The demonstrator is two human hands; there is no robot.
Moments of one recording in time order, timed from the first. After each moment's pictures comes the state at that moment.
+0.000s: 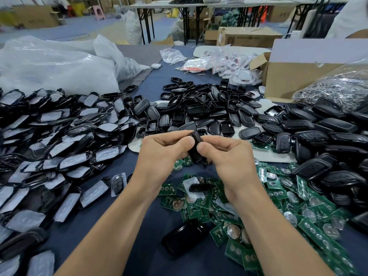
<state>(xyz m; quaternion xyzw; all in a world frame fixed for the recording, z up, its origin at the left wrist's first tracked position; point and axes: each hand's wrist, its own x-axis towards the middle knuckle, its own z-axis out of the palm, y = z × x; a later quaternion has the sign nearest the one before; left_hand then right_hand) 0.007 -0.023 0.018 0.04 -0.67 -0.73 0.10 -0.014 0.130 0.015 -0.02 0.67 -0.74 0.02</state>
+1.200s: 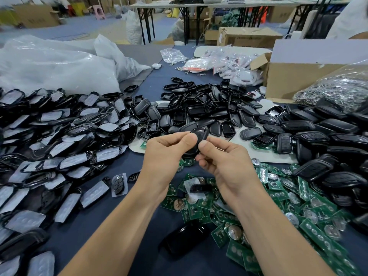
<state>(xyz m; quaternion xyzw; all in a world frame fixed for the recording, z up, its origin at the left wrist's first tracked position) 0.005 -0.012 0.016 0.09 -0.67 -0.73 0.10 -0.011 0.123 0.017 0.04 0.53 -0.84 0.12</state>
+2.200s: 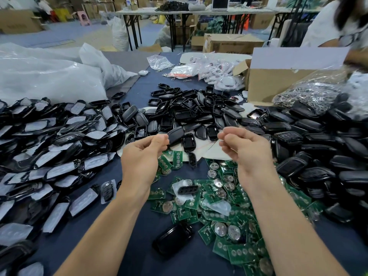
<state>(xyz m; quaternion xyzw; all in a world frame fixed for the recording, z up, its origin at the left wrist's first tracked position) 0.002 -0.022 0.014 0.19 -0.67 -0.69 0.18 -0.040 0.182 0.025 0.13 0.61 -0.78 -0.01</state>
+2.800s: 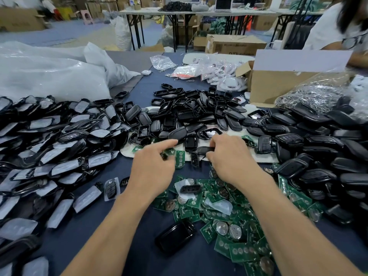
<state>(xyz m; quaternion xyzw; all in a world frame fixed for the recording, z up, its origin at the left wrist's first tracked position) 0.007 -0.026 0.005 0.09 -0.90 -0.41 0.13 -0.054 0.162 0.014 -0.12 0.98 -0.14 -0.06</state>
